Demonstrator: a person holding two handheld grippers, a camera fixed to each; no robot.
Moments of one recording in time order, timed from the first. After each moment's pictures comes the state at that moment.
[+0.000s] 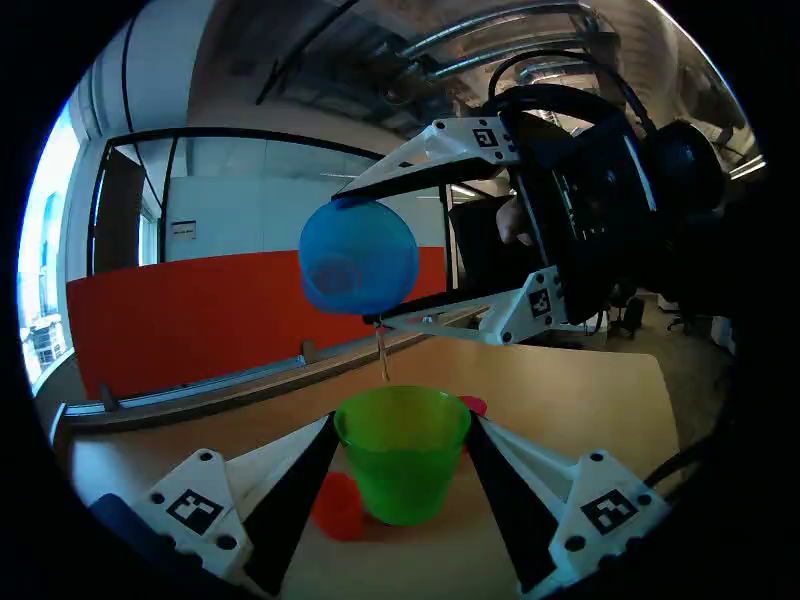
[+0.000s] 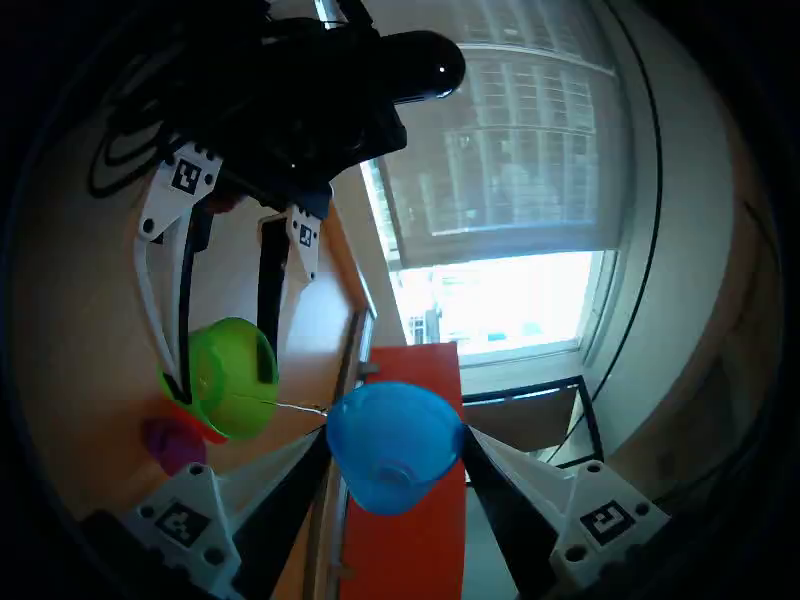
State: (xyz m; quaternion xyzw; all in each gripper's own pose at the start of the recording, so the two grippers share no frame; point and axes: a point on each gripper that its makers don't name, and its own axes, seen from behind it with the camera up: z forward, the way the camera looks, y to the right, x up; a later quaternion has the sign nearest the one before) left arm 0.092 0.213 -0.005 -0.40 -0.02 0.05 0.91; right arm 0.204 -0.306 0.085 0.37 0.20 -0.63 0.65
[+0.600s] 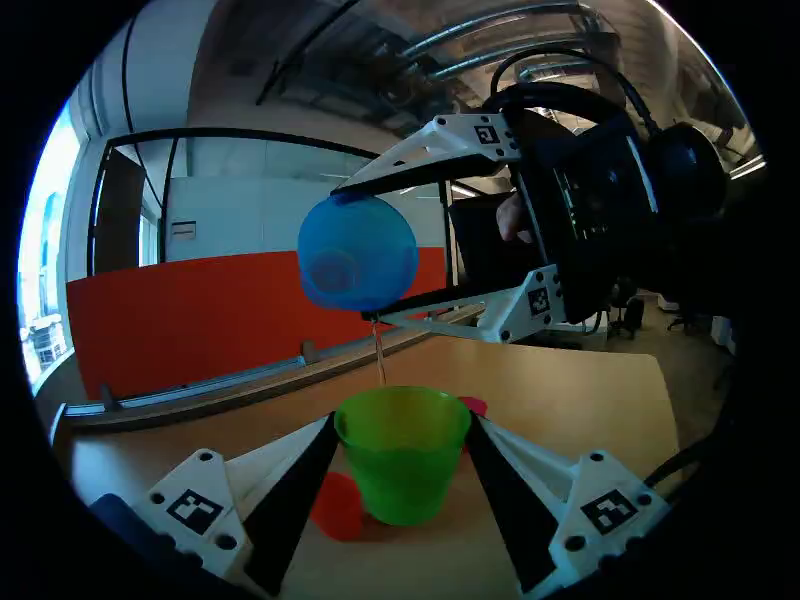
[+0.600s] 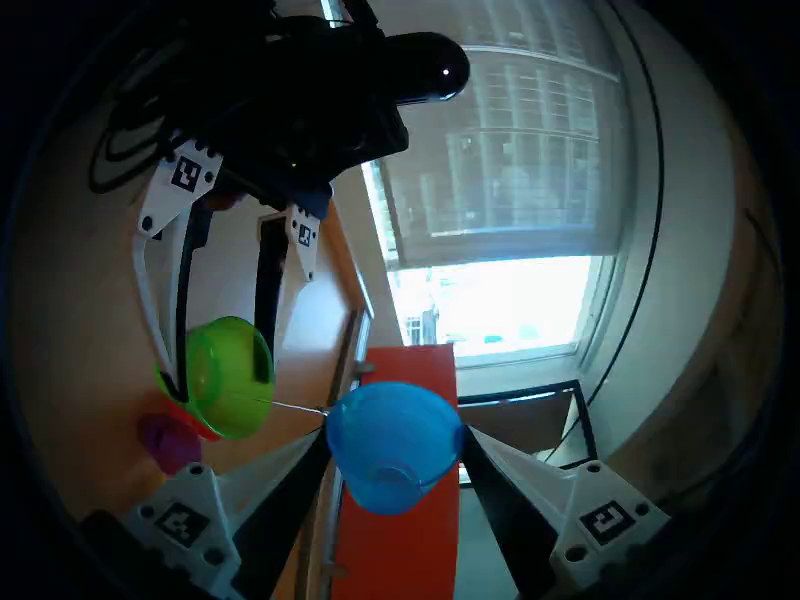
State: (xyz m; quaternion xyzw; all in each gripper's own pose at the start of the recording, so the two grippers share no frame) left arm 0.093 0.212 -0.005 -0.40 -0.02 0.04 0.91; right arm 0.207 -0.307 0.081 0.36 0.21 -0.64 0.64
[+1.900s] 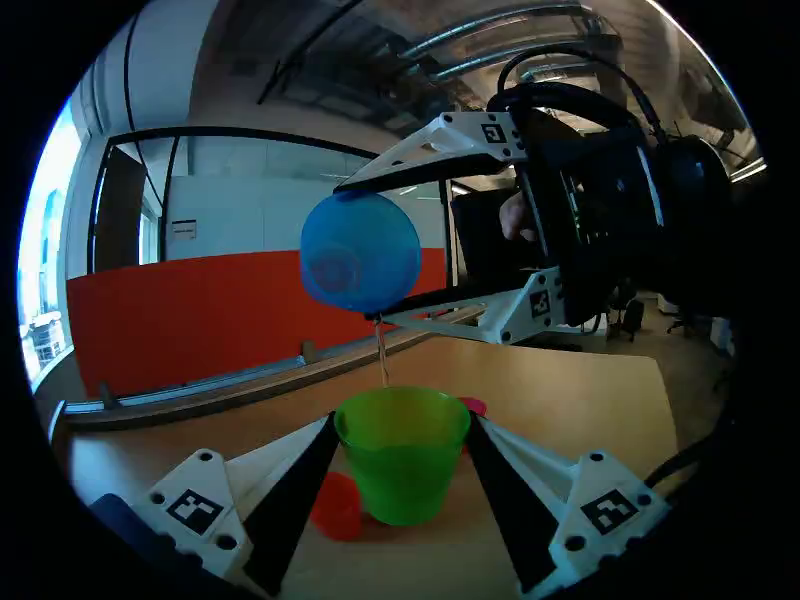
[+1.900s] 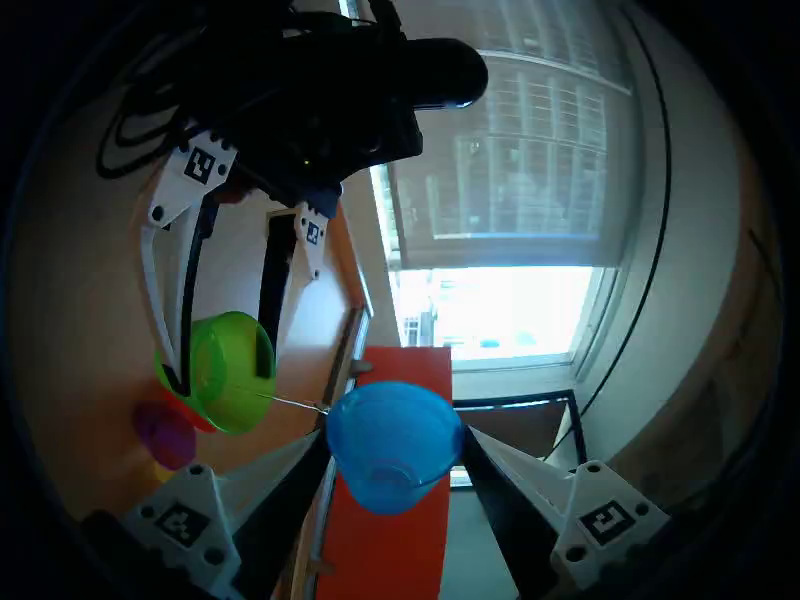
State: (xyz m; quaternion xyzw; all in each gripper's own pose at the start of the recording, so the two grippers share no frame) left arm 0.093 0.212 -0.004 -0.40 -0.02 0.04 0.91; right arm 0.203 -0.309 0.069 0.36 0.22 -0.66 0.63
